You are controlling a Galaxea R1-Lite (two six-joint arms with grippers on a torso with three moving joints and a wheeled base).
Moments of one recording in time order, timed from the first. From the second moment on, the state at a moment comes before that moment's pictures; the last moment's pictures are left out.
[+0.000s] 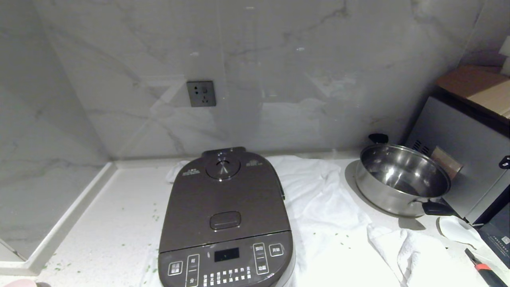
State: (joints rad) left arm 0.00 0.00 -0.05 0.11 0.01 -0.01; right arm 0.00 0.00 0.00 0.00 0.00 0.01
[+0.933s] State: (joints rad) left arm 0.00 0.00 -0.05 0.11 0.01 -0.01; right arm 0.00 0.00 0.00 0.00 0.00 0.01
